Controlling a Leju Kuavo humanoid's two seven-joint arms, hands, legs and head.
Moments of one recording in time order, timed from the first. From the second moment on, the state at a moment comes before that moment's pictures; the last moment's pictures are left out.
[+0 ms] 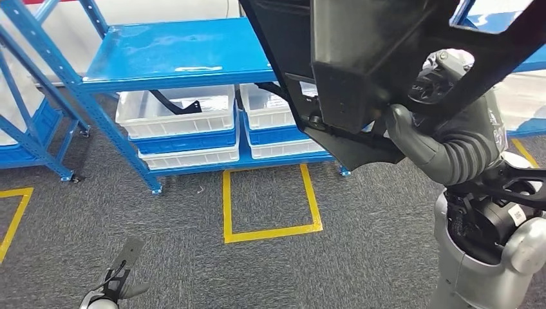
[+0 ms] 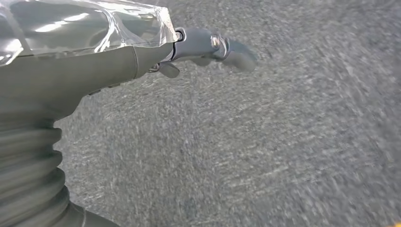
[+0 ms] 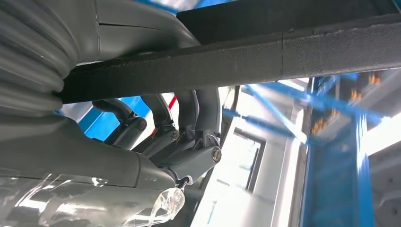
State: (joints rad) left arm -0.19 -0.03 0.29 -0.19 -0.93 0.04 -0.19; right arm -0.58 -0.18 0.10 -1.83 -0.47 0.15 -0.12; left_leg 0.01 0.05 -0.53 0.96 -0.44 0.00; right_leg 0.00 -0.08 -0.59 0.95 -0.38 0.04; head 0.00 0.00
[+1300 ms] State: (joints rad) left arm -0.11 0.04 0.27 -0.19 -0.88 0.08 -0.07; right arm -0.51 -0.18 0.10 -1.86 -0.47 0.15 -0.10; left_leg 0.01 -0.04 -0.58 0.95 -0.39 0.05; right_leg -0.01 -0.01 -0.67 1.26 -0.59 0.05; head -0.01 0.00
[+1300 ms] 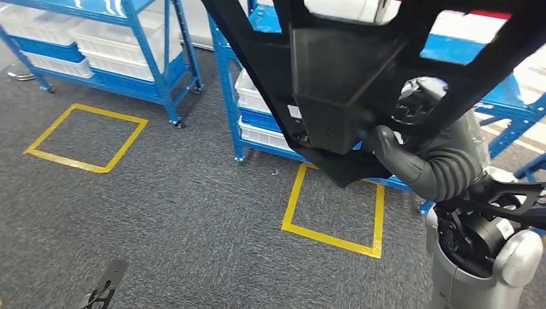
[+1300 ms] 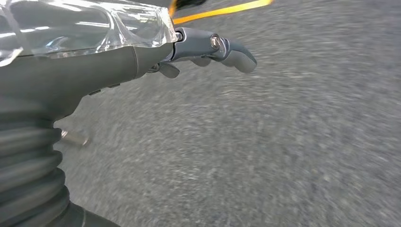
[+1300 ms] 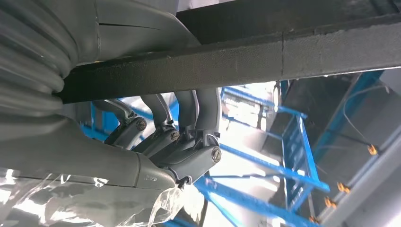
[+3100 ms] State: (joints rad) left arm -0.10 0.03 0.29 -0.18 -0.90 0.06 -0.01; right arm -0.48 -0.22 0.08 -1.99 -0.47 0.13 0.00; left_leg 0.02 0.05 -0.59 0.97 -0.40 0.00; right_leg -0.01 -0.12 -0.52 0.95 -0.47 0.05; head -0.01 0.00
